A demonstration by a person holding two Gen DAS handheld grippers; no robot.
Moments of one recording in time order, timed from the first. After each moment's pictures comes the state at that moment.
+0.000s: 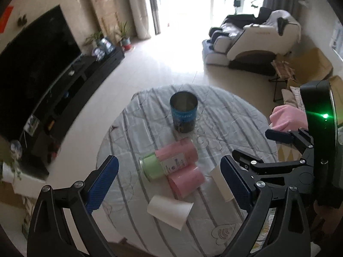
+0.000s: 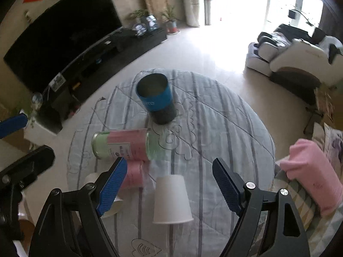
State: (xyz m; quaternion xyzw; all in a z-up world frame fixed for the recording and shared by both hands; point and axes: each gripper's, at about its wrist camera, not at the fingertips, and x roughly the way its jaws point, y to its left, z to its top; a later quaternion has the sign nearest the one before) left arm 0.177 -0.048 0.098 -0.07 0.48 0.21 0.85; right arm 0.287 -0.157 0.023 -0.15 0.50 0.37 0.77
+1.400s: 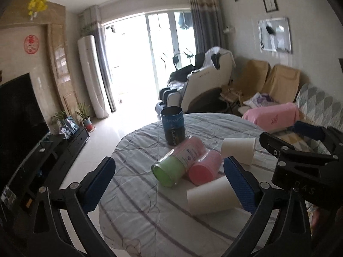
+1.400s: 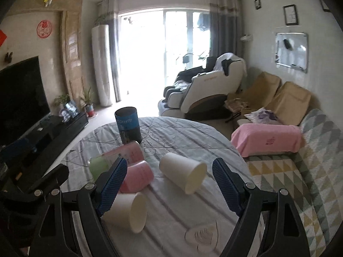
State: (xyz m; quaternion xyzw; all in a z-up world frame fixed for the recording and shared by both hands) left arm 0.004 0.002 0.023 0.05 0.25 0.03 0.97; right arm 0.039 -0.155 0.008 -0.01 0.25 0.07 0.97
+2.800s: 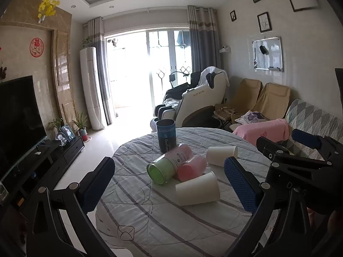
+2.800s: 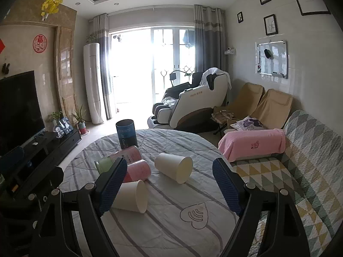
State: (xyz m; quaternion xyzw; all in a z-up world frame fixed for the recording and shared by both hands) left arm -0.059 0.000 0.031 0.03 0.19 0.01 0.98; right arm -0.022 -0.154 0.020 0.00 0.20 0.03 0.98
